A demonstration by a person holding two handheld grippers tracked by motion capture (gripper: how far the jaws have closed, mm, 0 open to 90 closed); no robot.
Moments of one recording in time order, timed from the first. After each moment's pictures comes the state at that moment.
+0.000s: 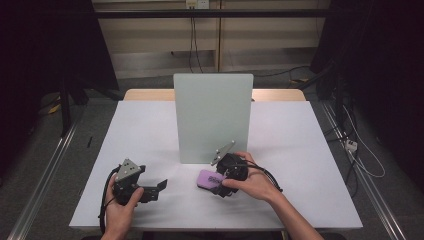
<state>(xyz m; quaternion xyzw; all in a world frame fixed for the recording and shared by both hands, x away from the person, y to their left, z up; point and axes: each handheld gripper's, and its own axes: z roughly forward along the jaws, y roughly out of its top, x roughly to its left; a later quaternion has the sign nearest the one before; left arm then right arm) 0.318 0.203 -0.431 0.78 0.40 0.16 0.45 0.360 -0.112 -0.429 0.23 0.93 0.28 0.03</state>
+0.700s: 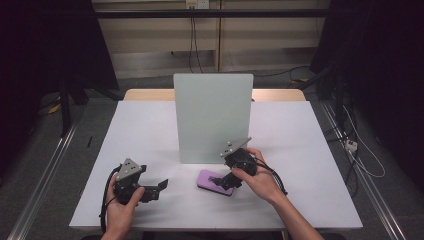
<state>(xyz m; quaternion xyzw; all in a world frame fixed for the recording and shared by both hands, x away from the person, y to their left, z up) 0.319 0.203 -0.432 0.78 0.40 0.15 0.45 0.360 -0.134 -0.416 0.29 0.89 0.35 0.07</state>
